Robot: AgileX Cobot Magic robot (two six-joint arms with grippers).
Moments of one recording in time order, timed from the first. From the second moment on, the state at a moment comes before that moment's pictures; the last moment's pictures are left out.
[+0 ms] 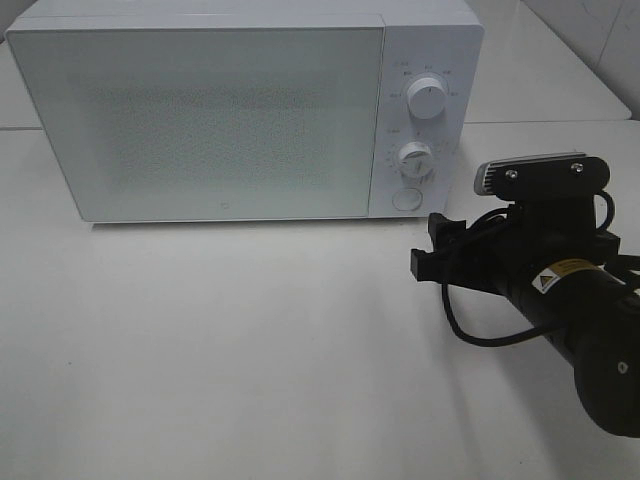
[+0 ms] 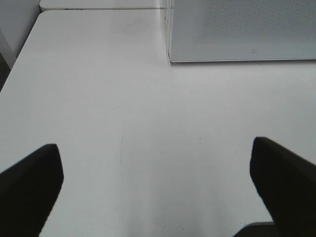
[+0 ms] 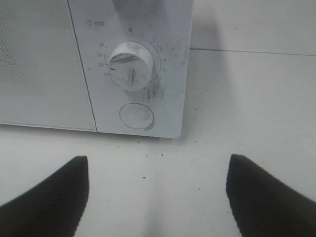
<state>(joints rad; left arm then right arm) 0.03 0.00 -0.52 -0.08 1.08 0.05 0.69 1.75 -0.35 0.67 -1.10 -0.20</state>
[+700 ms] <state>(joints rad) 0.03 0.00 -0.52 -0.08 1.08 0.05 0.70 1.75 -0.36 0.68 -1.10 0.17</state>
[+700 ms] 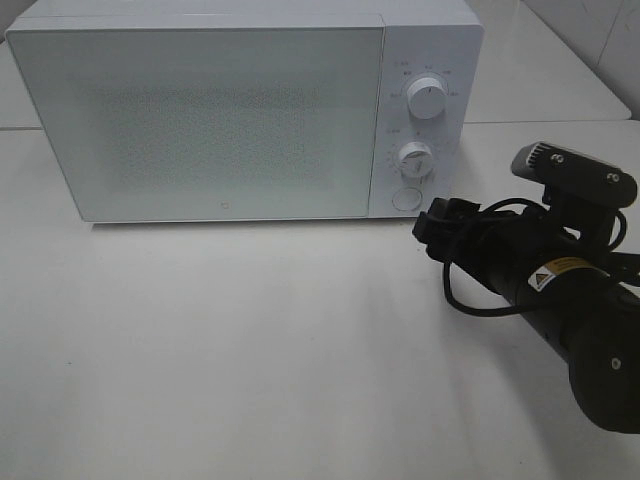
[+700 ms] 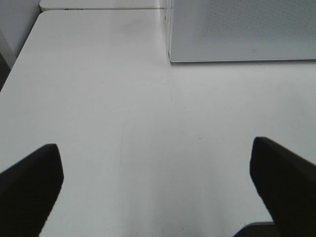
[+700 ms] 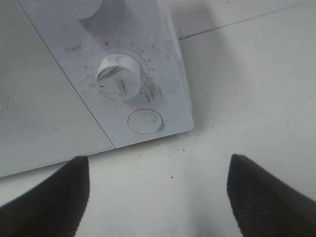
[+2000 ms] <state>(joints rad) 0.03 0.00 -0.52 -0.08 1.08 0.05 0.70 1.75 -0.36 0.68 -1.04 1.29</state>
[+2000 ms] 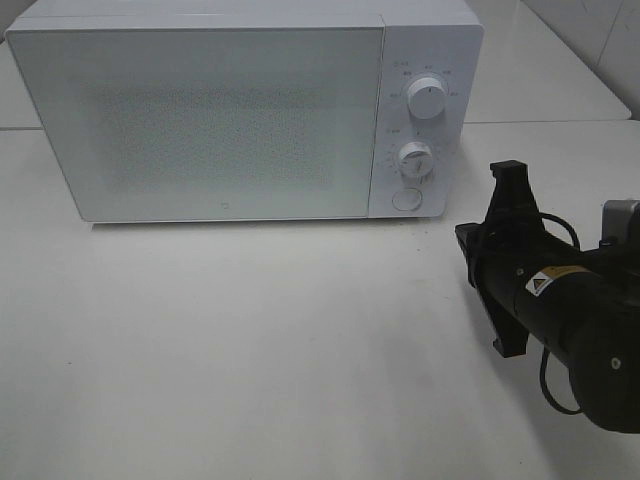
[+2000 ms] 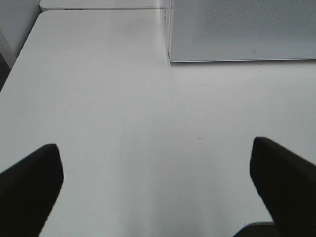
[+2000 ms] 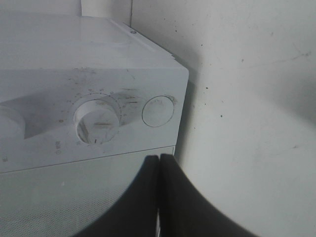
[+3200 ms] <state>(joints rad) 0.03 0.00 -0.52 -0.08 1.08 0.05 0.55 2.07 -0.77 0.57 -0.88 1.35</state>
